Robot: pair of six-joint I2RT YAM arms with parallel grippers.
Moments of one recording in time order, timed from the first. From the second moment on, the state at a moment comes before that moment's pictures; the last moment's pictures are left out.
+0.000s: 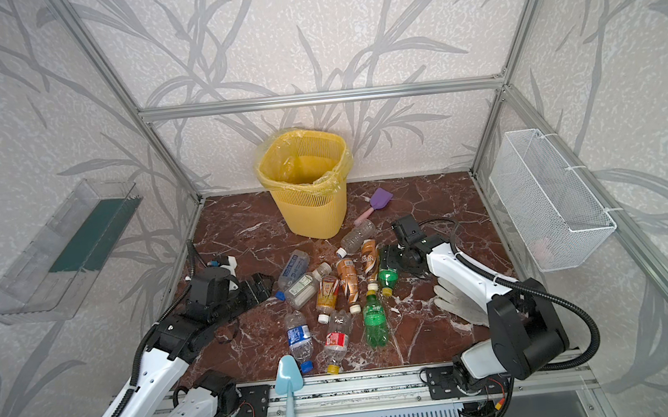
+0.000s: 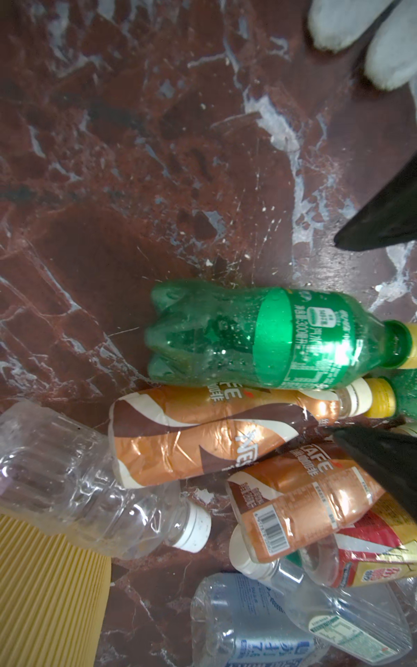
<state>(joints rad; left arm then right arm) -0.36 0.74 0.68 -0.68 0.01 -0.74 0.38 1.46 0.95 -0.58 -0.08 0.61</state>
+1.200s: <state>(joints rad) -0.36 0.77 0.68 -0.68 0.02 -0.74 0.36 1.46 0.88 -0.72 -0.14 0.55</state>
